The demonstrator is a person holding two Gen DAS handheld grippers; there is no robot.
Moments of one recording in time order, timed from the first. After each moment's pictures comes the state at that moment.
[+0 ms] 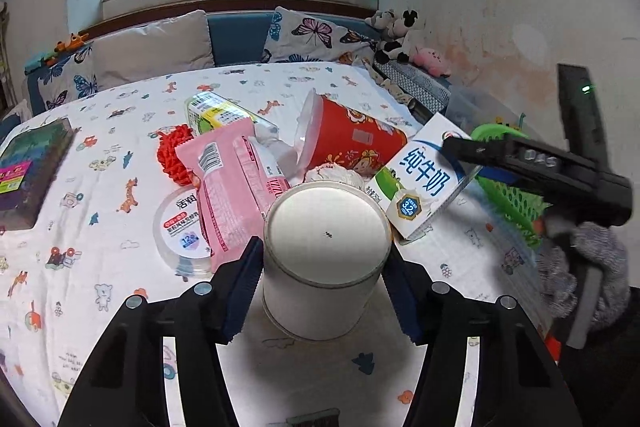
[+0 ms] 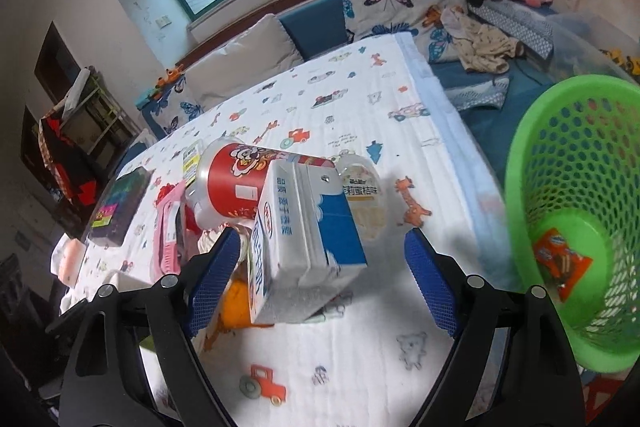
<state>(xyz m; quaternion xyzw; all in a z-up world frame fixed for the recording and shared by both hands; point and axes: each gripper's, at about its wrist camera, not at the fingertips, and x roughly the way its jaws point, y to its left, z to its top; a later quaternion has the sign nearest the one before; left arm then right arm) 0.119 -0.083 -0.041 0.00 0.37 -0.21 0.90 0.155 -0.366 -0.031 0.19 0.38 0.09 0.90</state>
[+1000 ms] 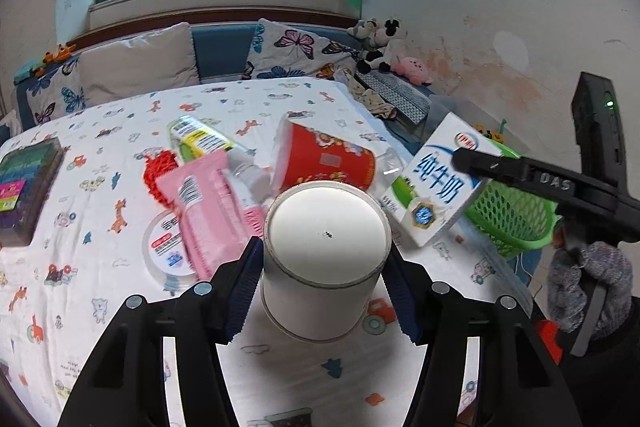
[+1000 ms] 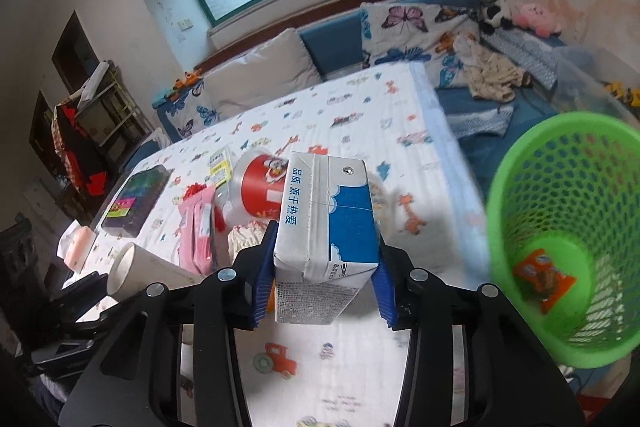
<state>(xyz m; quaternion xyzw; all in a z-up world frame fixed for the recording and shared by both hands) 0.110 -0.096 -0.018 0.00 0.35 -0.24 0.90 0.106 -0.378 0.019 0.15 0.34 0.10 0.92</state>
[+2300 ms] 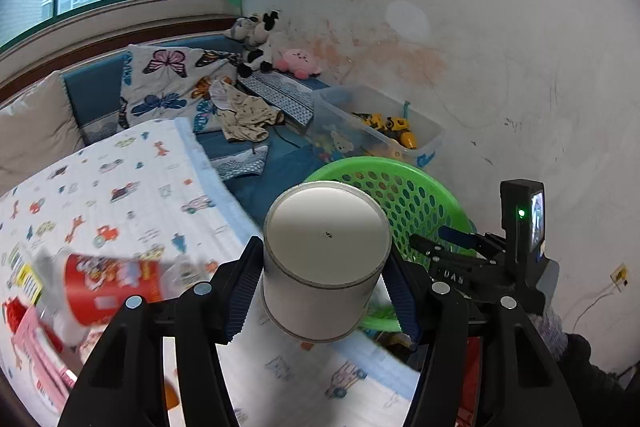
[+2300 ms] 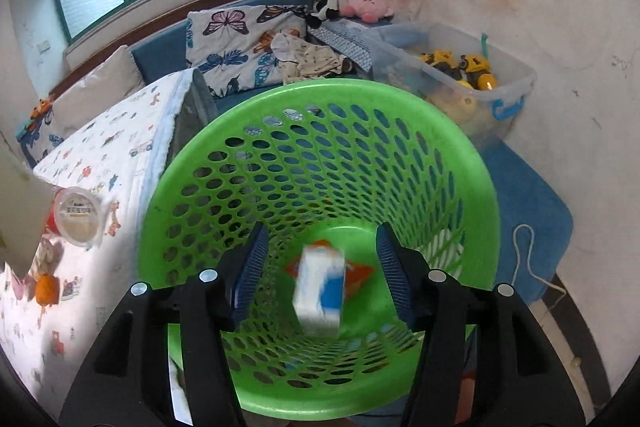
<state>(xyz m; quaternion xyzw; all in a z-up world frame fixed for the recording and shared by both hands) 0.150 -0.307 0.032 0.06 0.34 -0.41 0.84 0.071 -0.562 -0.050 0.13 0.38 -0.16 0.90</state>
